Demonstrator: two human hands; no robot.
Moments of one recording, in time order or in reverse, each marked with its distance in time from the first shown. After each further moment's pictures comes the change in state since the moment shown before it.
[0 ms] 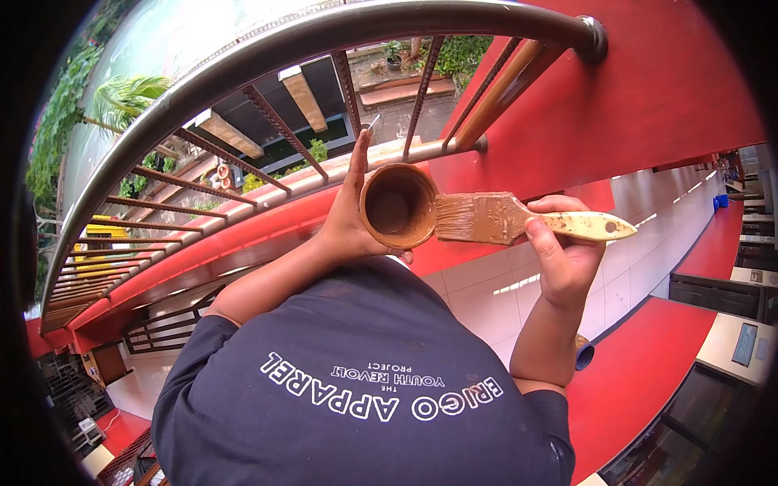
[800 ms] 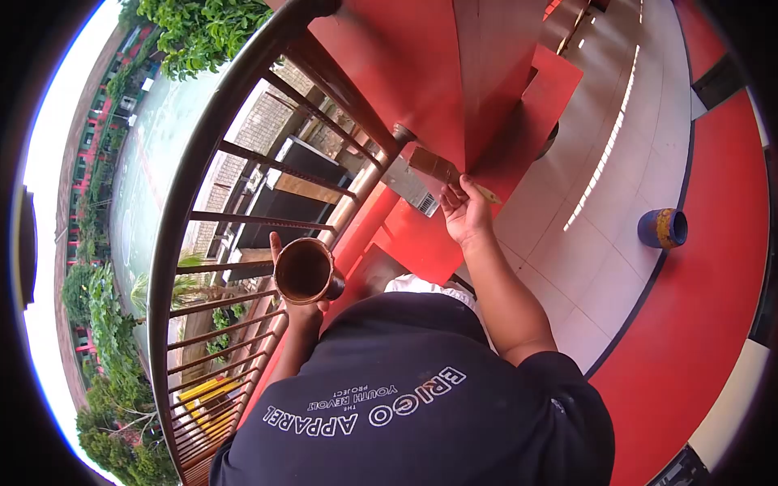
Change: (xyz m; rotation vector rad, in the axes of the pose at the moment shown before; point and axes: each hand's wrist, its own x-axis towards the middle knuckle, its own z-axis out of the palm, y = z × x) left_hand -0.005 -0.024 -0.011 0.240 -0.012 -0.020; right_hand -0.061 0.250 -0.020 1.186 0.967 0.521
